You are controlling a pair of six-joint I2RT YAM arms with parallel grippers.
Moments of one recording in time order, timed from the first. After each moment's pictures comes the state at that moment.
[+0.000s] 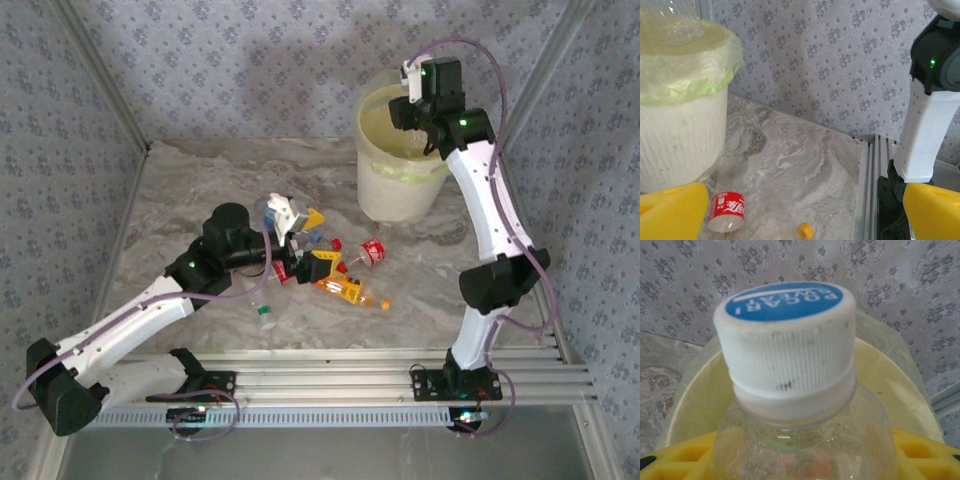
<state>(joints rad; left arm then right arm) -0.81 1.06 0.94 -0.02 0.49 -0.14 0.26 1.86 2.21 -0.86 0.15 -0.13</state>
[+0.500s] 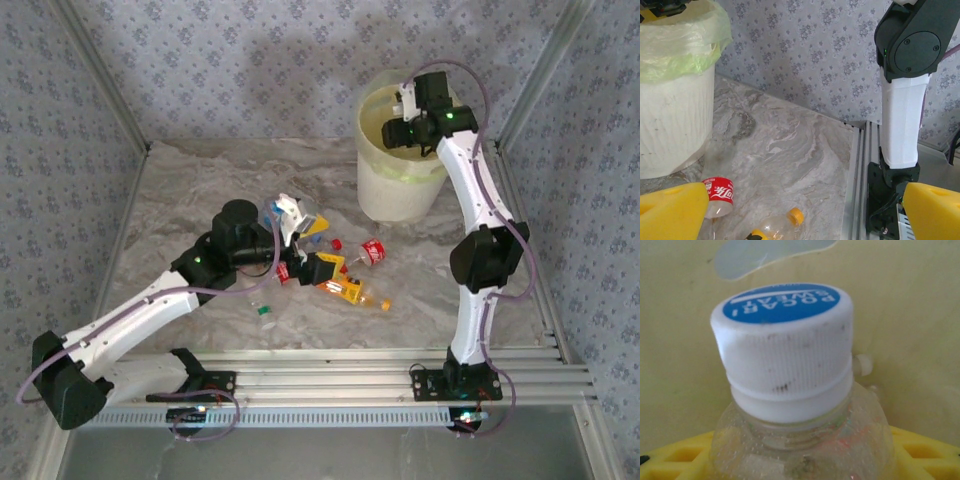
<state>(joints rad) -0.81 1.10 0.97 -0.08 0.54 -0.14 0.20 2.03 2.24 -1.00 -0.05 -0.02</state>
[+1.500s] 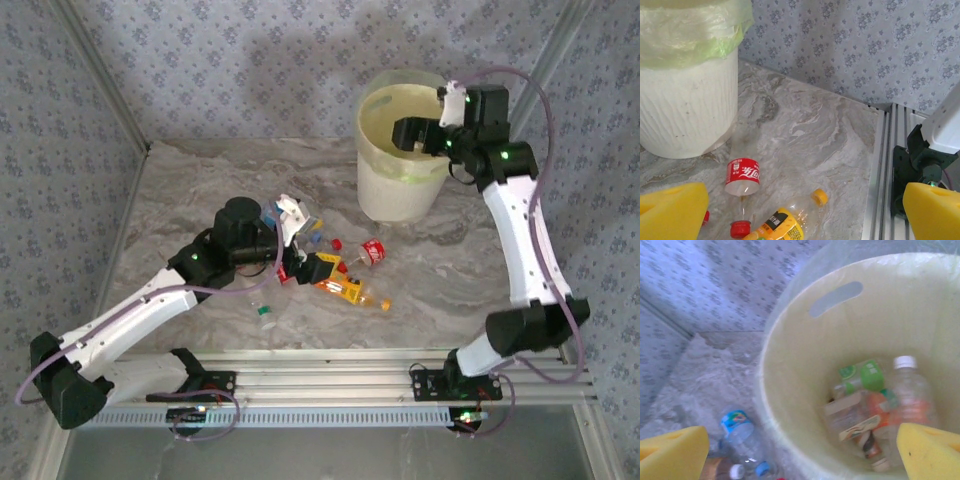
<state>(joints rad) -0.81 1.11 1.02 -0.23 0.44 -0.03 0.14 1.47 1.76 -0.78 -0.32 0.23</state>
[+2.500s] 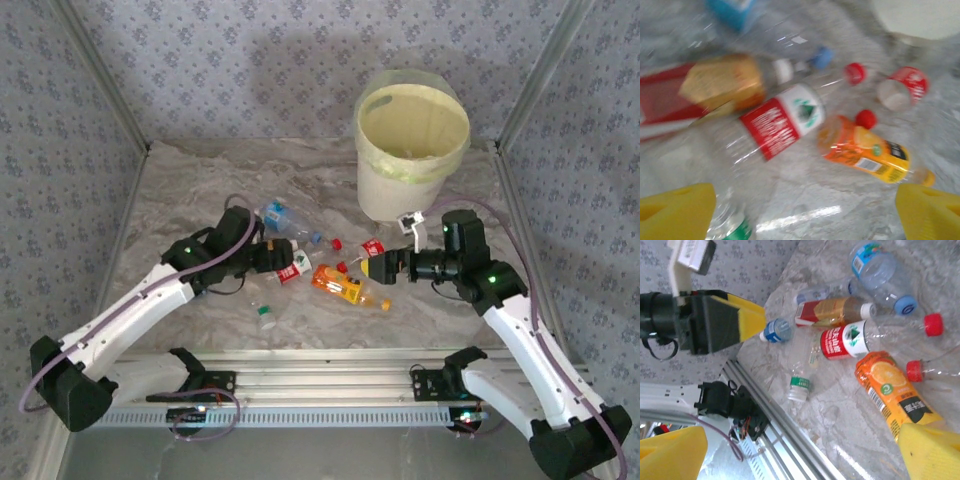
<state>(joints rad) -0.70 1.11 1.00 -0.83 -0.06 -0.76 0.38 0.85 0.86 -0.63 -0.74 0.36</state>
